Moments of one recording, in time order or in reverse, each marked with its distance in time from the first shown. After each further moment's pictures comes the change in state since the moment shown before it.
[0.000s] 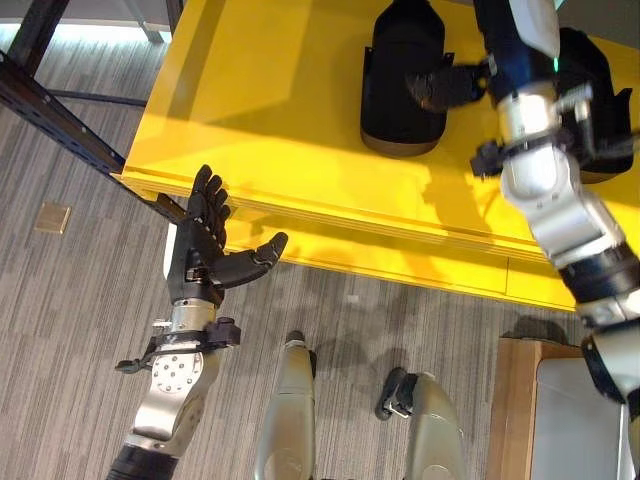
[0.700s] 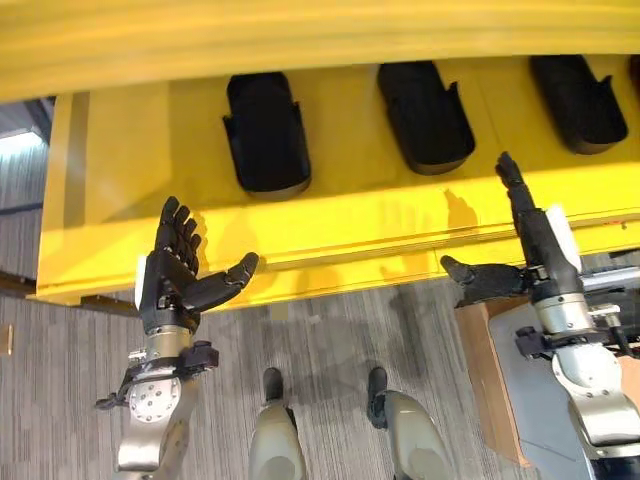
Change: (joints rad) left arm 0.174 -0.139 0.168 -0.018 0.021 0.037 -0.097; right arm 1.007 0.121 -0.504 -0.452 0.179 -0.107 0.256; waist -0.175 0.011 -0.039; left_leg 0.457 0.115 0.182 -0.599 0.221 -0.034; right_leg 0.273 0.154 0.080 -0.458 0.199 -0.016
